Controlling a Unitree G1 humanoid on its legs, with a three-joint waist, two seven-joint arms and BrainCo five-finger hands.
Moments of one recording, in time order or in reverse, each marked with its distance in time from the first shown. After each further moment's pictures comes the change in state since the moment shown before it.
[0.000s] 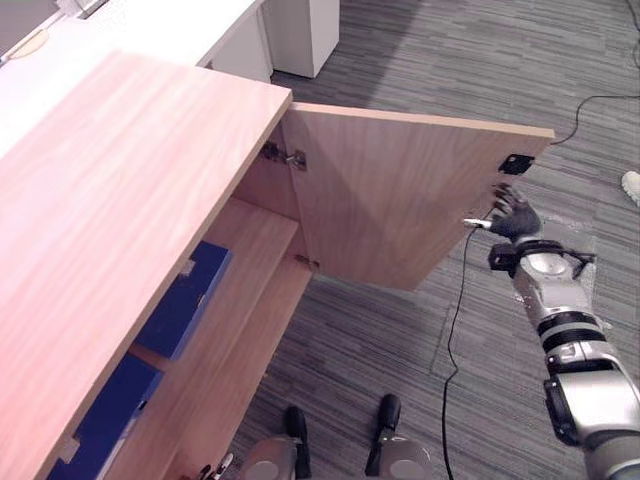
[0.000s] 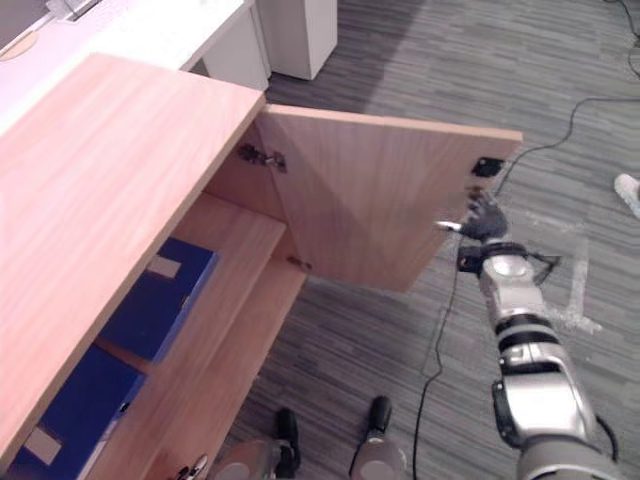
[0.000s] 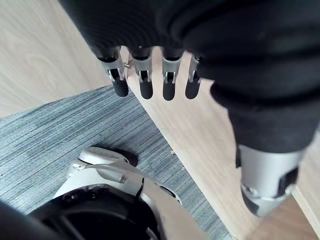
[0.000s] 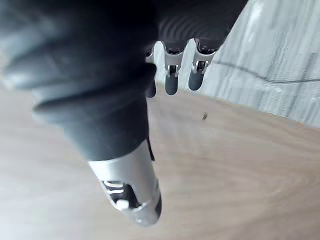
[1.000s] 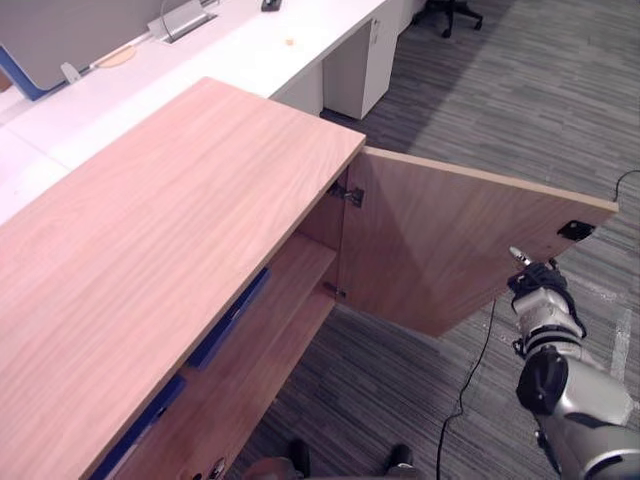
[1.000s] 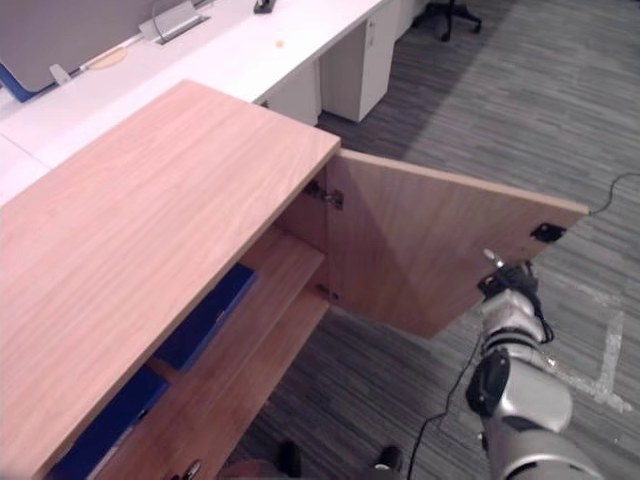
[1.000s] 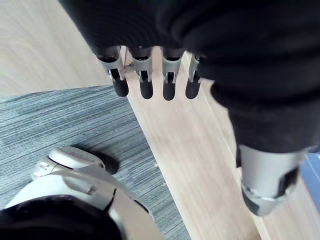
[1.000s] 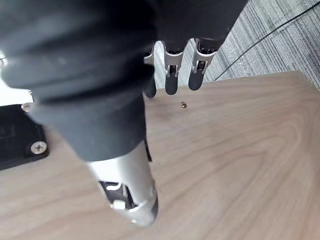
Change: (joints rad) left arm -0.023 0.002 0.013 0.058 -0.015 0.002 0.042; right arm -0.139 0.107 -0.708 0.540 0.071 0.035 -0.211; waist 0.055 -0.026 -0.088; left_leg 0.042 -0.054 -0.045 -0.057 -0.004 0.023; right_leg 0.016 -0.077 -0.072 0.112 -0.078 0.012
